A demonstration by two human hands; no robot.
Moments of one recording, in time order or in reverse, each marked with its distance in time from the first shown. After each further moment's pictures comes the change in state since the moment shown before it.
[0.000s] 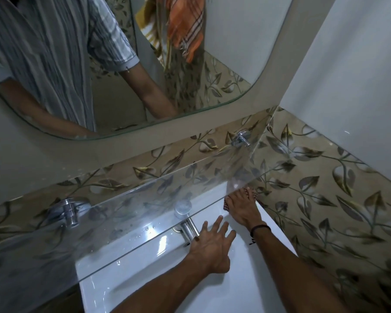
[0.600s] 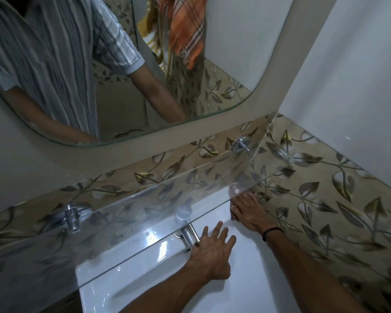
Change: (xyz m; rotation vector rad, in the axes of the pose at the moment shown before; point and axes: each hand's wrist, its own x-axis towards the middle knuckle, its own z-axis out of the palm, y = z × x) left_hand 0.001 0.000 -0.002 -0.023 -0.028 -0.019; right_hand -0.008 0.025 -0.013 0.009 -0.082 -0.119
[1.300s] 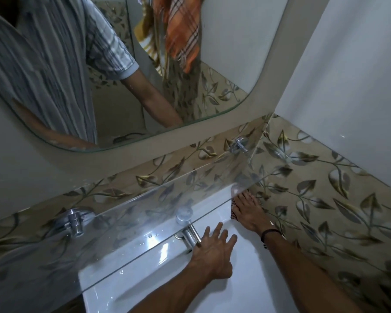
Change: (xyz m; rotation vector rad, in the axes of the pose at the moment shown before) left_hand -0.002 0.000 -0.003 0.007 0.021 0.009; right_hand -0.002 -0.019 -0.015 0.112 -0.006 0.205
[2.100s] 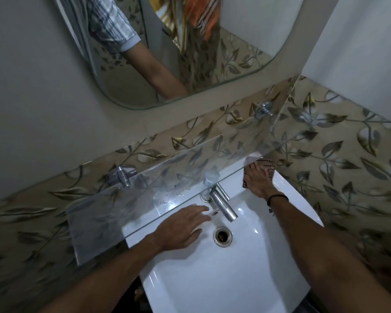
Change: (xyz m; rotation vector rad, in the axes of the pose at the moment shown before) left_hand -0.131 -0.136 0.042 -0.163 0.461 0.377; right_hand -0.002 -0.055 0.001 -0.068 -0.137 0.069
